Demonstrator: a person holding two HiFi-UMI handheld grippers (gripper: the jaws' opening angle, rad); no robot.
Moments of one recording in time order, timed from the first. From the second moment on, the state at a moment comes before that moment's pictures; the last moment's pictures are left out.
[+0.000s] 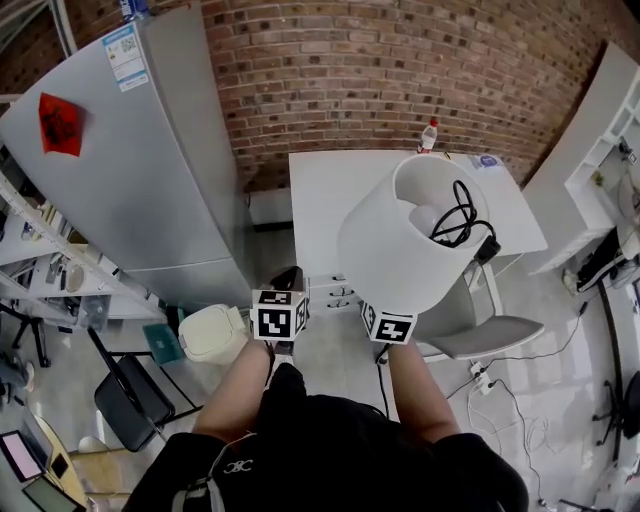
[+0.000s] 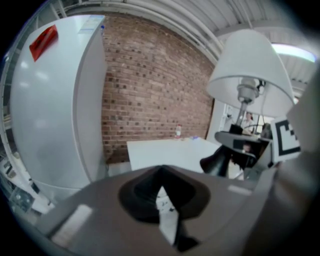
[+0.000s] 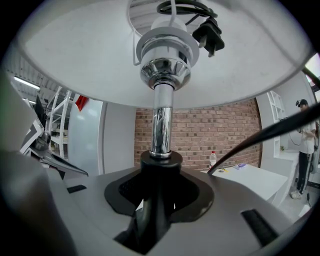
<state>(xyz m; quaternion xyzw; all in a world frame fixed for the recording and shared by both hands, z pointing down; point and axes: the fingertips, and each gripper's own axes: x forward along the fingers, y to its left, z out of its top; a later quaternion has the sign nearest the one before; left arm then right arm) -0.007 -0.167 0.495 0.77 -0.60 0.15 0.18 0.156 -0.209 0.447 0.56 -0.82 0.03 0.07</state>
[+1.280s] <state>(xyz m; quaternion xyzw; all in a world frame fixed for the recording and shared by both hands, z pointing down) -0.128 -0.424 0.531 0.79 -0.56 0.17 0.21 0.034 -0.461 0.494 0.60 -0.80 0.04 0.08</state>
